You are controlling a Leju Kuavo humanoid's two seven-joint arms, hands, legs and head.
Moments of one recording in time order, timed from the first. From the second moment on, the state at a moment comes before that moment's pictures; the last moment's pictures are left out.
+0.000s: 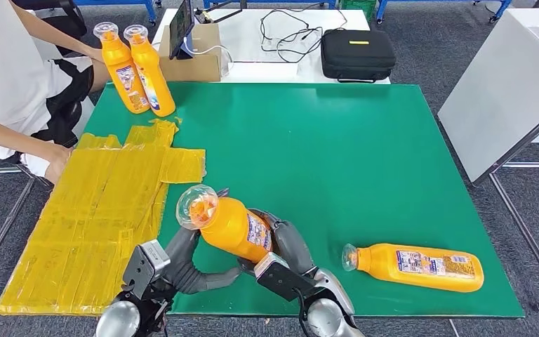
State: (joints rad) left arm 0.05 -0.06 -0.37 -1.68 -0.16 -0.21 -0.27; right arm -0.07 0.16 0.44 -1.34 0.52 -0.07 -0.33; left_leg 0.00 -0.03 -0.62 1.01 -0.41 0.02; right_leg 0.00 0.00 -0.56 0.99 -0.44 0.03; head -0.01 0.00
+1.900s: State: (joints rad) left arm -0.03 -0.04 -0.34 -1.57 0.19 -0.22 -0.20; right arm -0.20 0.17 0.66 -1.14 0.58 -0.10 -0.36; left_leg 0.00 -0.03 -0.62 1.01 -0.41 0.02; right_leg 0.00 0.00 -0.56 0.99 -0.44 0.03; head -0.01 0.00
